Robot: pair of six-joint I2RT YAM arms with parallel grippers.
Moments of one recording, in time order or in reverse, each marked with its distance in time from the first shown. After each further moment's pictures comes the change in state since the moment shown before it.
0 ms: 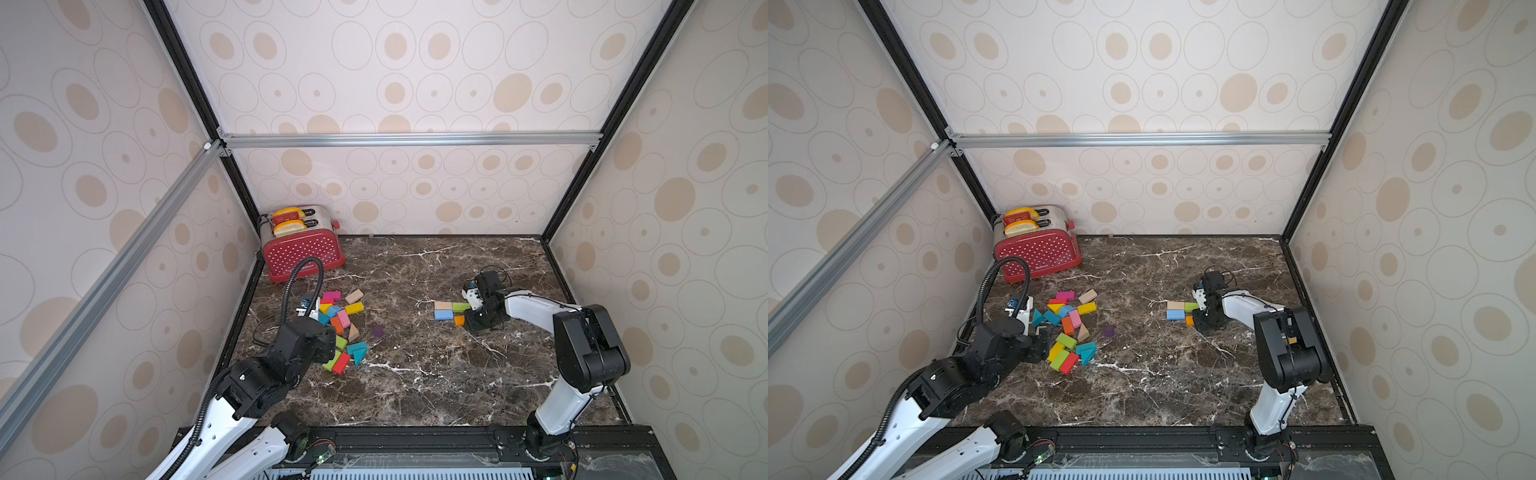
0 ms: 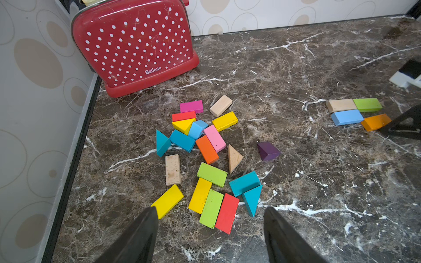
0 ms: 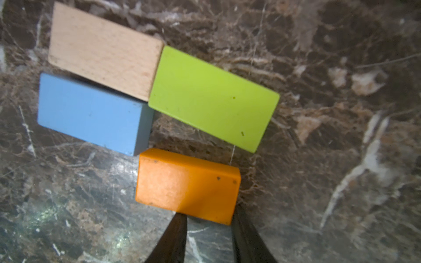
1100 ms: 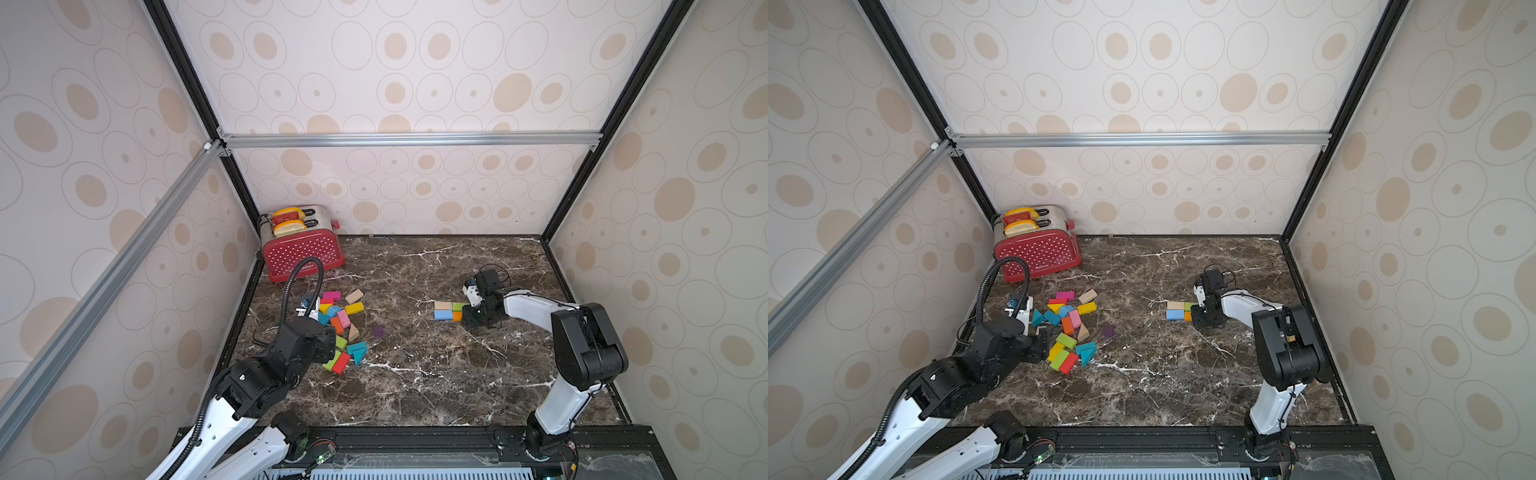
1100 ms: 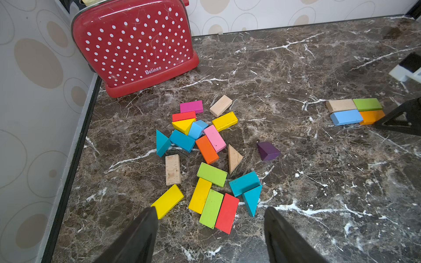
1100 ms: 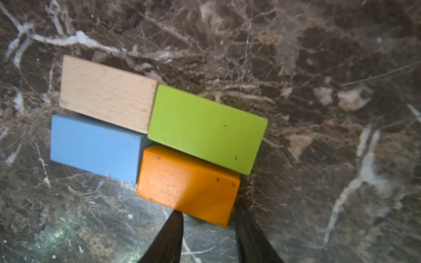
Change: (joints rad) left arm 0.000 0.001 0.000 0.000 0.000 0.000; right arm 0.002 0.013 0.005 0.053 0.008 0.093
